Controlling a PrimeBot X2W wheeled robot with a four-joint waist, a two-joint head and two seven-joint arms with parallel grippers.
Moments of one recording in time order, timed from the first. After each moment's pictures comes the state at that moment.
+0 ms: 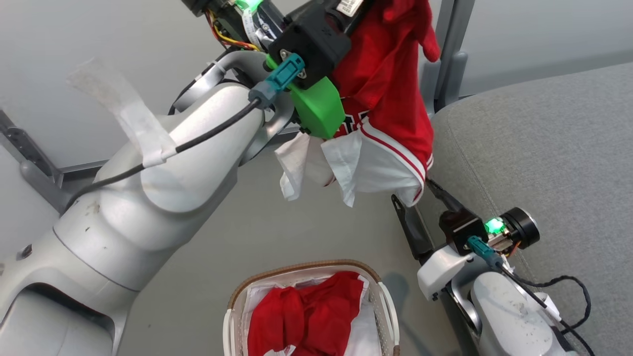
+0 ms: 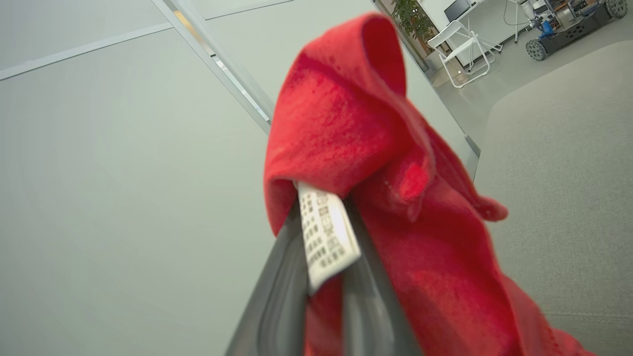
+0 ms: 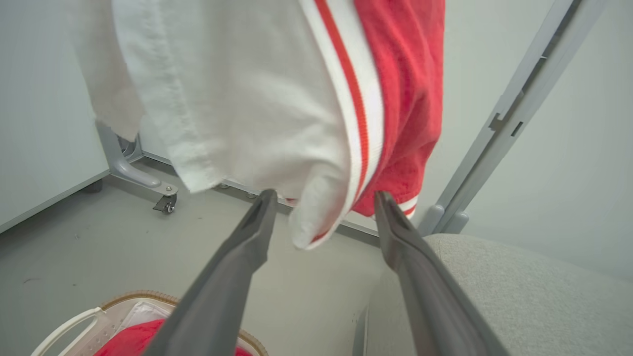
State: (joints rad) left arm -1.17 0.21 -0.92 0.39 -0.33 -0.11 -0.13; right arm -0.35 -0.05 0.26 0.44 -0.08 0.13 -0.26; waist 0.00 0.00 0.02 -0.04
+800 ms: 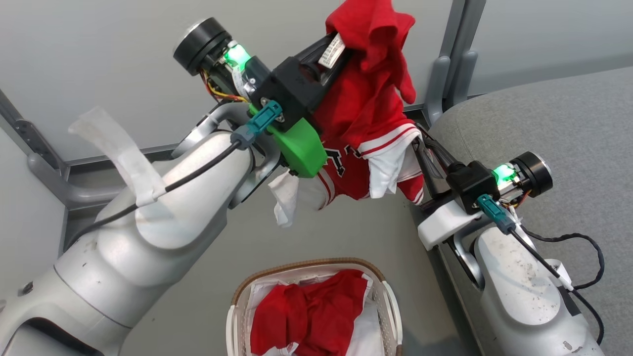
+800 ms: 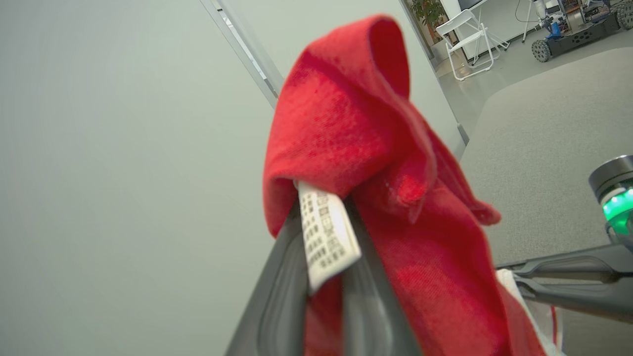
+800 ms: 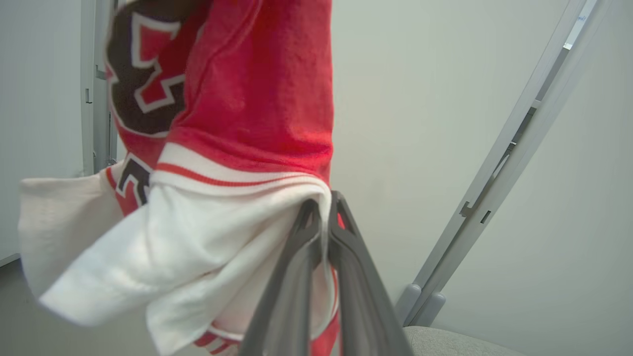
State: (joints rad) left arm -1.04 0.26 -0.94 0.32 -0.40 -0.07 -0.14; right arm -0.47 -0.05 0.23 0.34 -0.12 0.13 -0.26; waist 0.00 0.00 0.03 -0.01
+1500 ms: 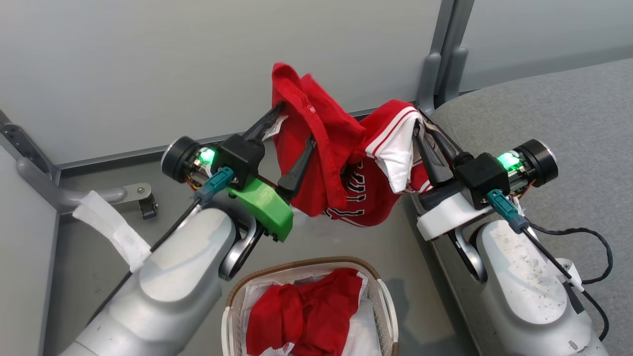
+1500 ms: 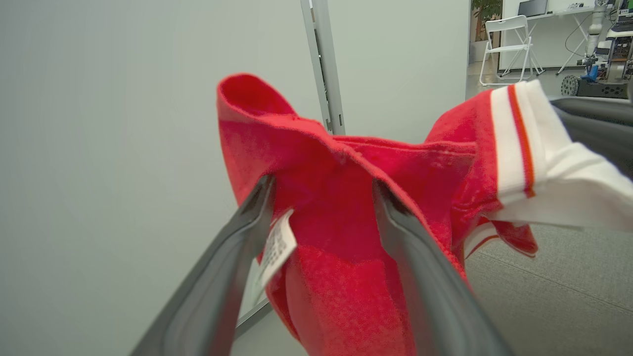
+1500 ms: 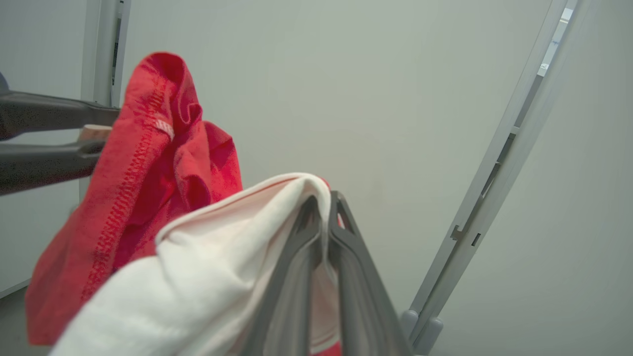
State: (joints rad) left arm -0.75 0.24 -0.87 0.45 -0.56 -0.02 -0.25; right arm -0.47 -0.05 0.24 0.24 -0.09 0.13 -0.26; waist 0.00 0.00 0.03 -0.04
